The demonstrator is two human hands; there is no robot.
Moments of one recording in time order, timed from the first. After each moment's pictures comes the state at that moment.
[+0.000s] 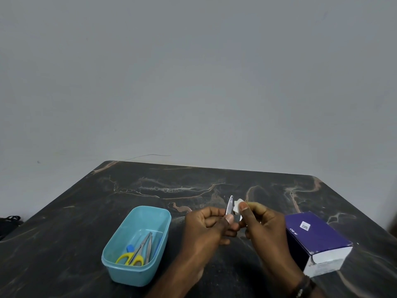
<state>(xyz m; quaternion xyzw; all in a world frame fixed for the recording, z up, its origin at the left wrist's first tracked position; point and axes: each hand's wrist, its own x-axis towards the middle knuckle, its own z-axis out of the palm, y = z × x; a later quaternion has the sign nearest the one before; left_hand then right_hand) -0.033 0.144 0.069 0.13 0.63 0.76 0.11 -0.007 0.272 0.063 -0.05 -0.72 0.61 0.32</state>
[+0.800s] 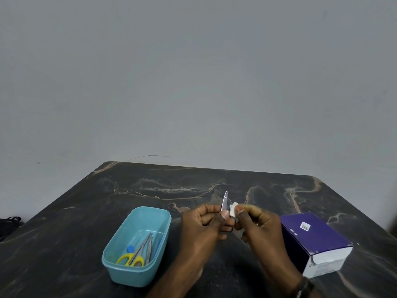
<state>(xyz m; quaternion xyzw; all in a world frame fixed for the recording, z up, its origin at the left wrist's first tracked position) -0.035 0.143 0.069 0.13 0.62 0.77 0.07 -0.004 0.266 0.067 -0.06 -0.73 0.61 0.29</state>
